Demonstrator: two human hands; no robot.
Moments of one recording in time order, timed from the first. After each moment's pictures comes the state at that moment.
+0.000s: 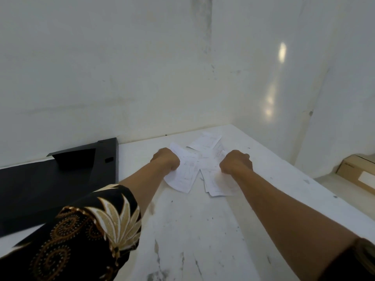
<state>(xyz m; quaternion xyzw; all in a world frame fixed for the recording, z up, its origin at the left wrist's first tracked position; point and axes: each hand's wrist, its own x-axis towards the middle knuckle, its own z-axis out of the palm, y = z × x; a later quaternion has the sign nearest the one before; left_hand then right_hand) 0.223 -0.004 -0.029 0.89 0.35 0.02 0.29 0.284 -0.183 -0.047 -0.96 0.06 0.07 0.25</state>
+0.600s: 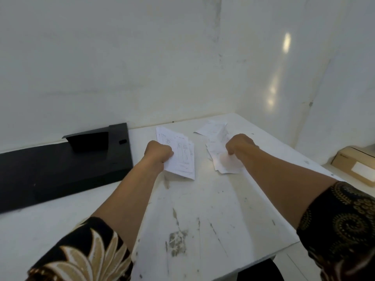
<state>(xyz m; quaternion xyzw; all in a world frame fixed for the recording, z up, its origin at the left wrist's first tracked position) 0.135 0.016 -0.027 0.73 0.35 0.11 0.58 0.258 -0.172 -0.032 -0.96 0.08 0.08 0.24</state>
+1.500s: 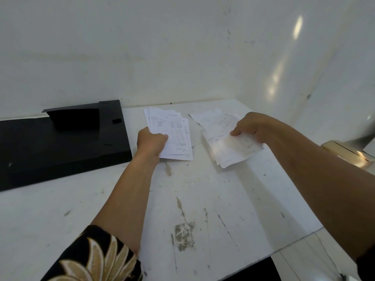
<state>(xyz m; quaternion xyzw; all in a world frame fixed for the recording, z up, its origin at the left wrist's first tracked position) 0.130 0.033 -0.057 0.64 0.31 0.20 0.67 0.252 -0.184 0.006 -0.94 0.02 0.15 0.31</state>
